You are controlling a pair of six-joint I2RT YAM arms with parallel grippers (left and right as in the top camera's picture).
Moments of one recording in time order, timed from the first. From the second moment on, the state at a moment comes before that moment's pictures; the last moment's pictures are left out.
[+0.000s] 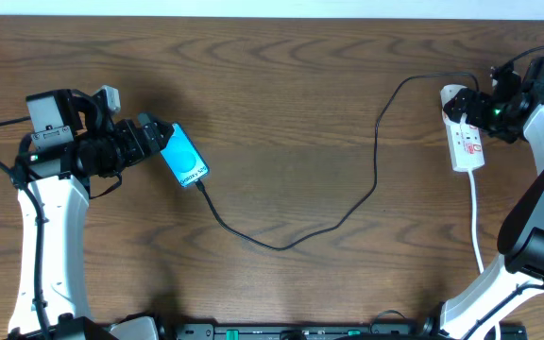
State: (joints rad) left arm 0.27 1.38 1.12 -0.76 0.58 -0.25; right arm -0.38 2.00 1.48 -0.61 -0.35 -0.01
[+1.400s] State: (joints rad) left arm 0.27 1.38 1.12 -0.76 0.58 -0.25; right arm -0.31 2.07 1.49 -0.54 -0.27 0.13
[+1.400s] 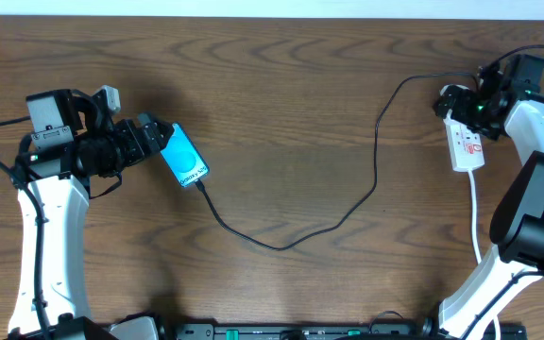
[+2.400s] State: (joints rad) left arm 0.27 1.38 1.12 -0.76 0.58 -0.25; right arm -0.30 2.07 1.49 -0.53 -0.24 0.18
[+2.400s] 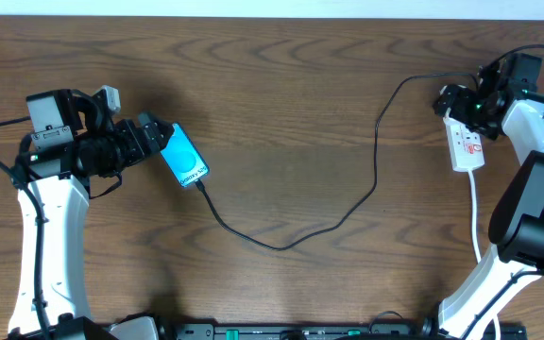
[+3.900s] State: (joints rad) left arm 0.27 1.38 1.12 -0.78 0.58 -0.24; right arm -0.28 2.08 1.46 -0.46 -0.19 0.22
